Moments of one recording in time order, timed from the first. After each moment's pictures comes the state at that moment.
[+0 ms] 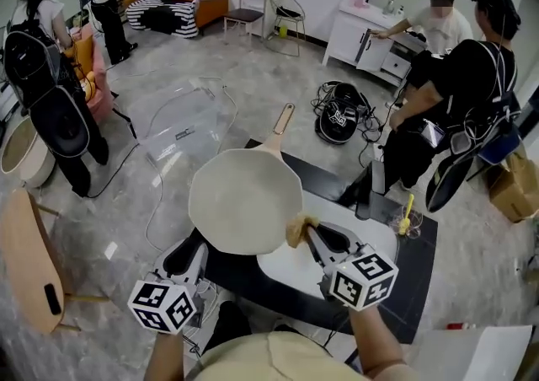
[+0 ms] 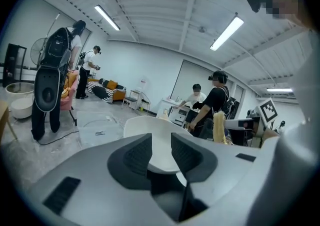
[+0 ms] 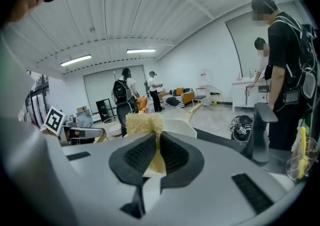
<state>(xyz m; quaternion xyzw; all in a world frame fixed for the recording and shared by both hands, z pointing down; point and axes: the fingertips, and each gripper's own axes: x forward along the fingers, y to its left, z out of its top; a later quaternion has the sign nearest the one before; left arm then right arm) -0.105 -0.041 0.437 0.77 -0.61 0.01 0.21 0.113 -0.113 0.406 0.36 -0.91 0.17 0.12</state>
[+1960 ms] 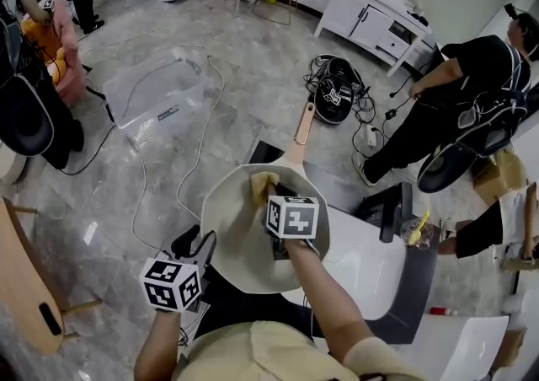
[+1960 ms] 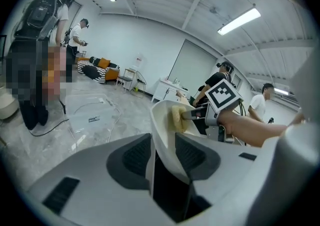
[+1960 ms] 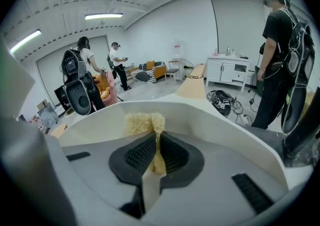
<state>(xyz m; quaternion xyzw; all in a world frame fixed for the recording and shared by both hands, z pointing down) -0.174 -0.183 0.533 0.79 -0.53 0.09 0.30 -0.032 -0.323 0.559 0.50 -0.78 0.27 0.26</state>
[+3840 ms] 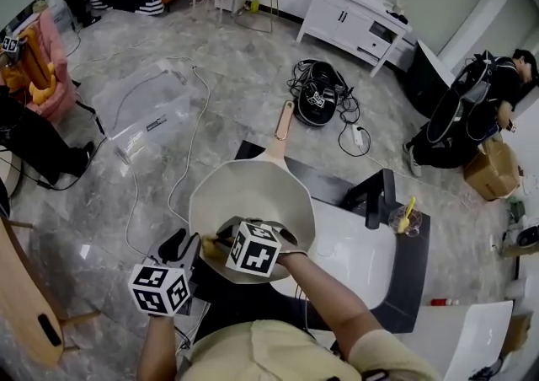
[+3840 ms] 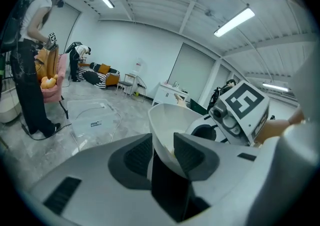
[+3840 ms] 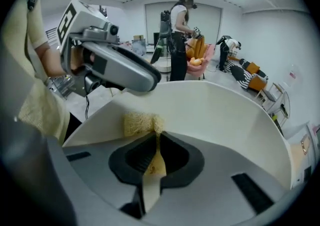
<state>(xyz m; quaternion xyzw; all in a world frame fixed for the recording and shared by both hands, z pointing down) -0.181 -0.157 0.517 0.79 -0.55 0.08 0.27 -0.130 -0.147 0.578 0.01 -0.88 0.00 0.48</state>
